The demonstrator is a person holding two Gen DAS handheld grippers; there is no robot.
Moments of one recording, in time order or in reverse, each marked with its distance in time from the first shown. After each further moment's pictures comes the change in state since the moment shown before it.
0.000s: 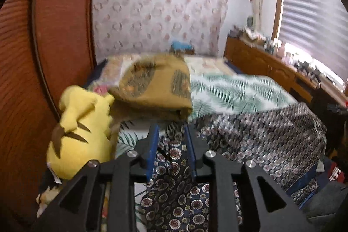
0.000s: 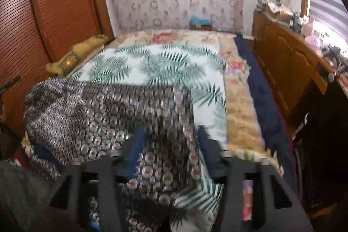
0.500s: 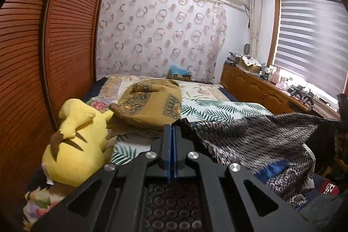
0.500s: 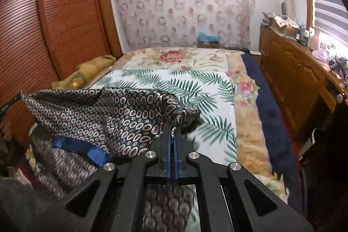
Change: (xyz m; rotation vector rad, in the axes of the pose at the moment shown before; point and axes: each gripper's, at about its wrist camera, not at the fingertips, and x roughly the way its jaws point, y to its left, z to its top) left arm -0.063 -0.014 -0.011 -0.065 -0.211 -0.016; right arm -0.007 0.005 0.029 -0.007 -0.087 0.066
